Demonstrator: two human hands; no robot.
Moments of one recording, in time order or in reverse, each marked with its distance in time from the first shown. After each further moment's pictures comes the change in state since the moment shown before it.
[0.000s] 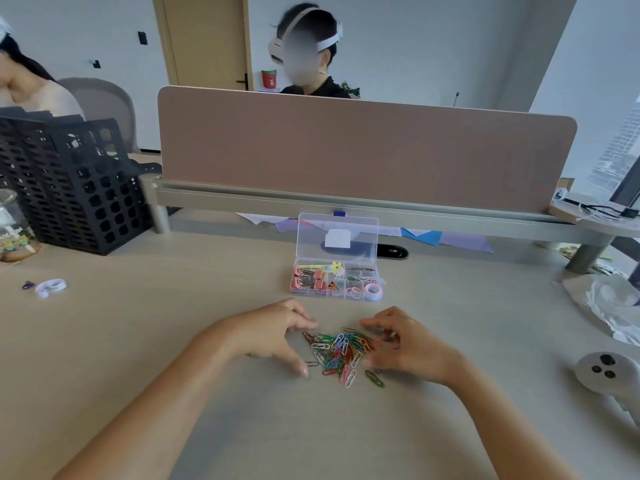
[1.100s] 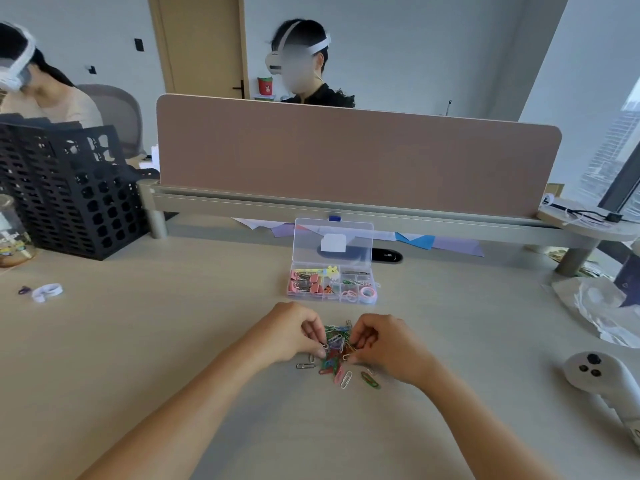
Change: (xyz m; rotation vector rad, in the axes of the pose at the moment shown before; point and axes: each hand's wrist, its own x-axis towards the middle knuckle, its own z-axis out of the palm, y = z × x) left_hand 0.012 0.024 0.021 -0.258 0.282 -0.017; right_hand 0.006 -0.018 0.017 0.055 0.117 0.013
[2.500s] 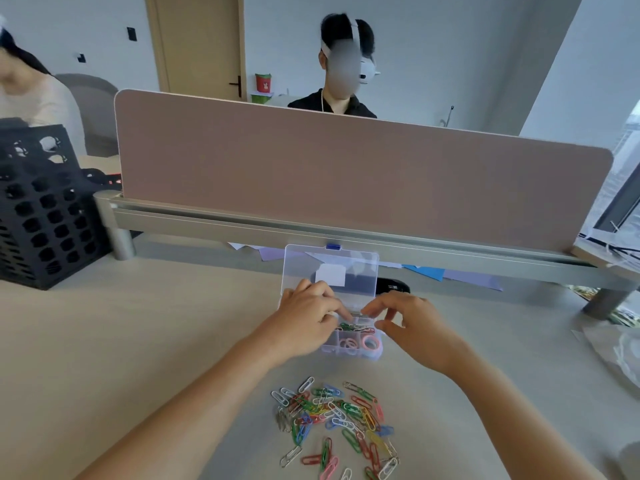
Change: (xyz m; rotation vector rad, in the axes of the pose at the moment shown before) left_hand 0.108 0.015 -0.023 0.264 0.108 0.206; right_hand 0.090 0.009 -0.076 -0.325 0.097 -0.175
